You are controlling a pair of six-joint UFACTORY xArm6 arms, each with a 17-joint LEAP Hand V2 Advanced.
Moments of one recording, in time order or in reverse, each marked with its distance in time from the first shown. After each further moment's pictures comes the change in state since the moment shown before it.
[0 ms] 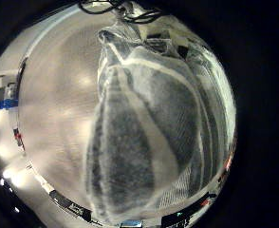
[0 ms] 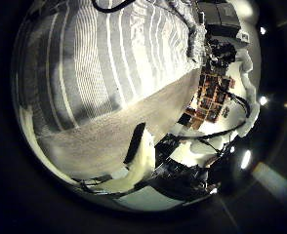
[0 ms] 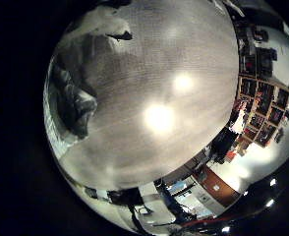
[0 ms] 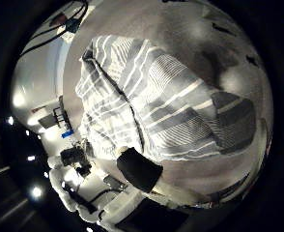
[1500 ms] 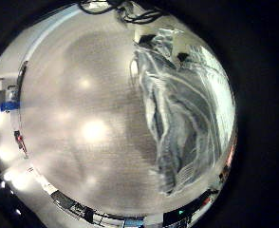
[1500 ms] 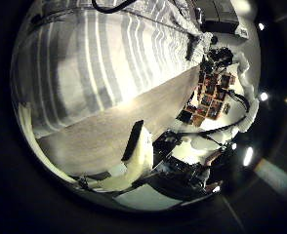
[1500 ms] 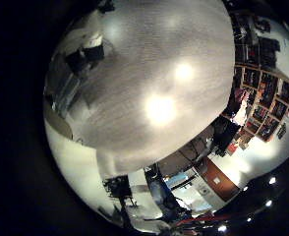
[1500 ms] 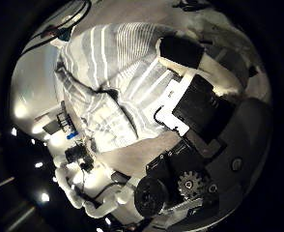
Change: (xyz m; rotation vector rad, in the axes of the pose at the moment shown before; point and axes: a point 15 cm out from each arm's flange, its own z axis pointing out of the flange) left arm 0.030 0.021 -0.014 0.012 -0.007 0.057; right arm 0.110 0.044 -0.042 -0.004 -0.042 0.091
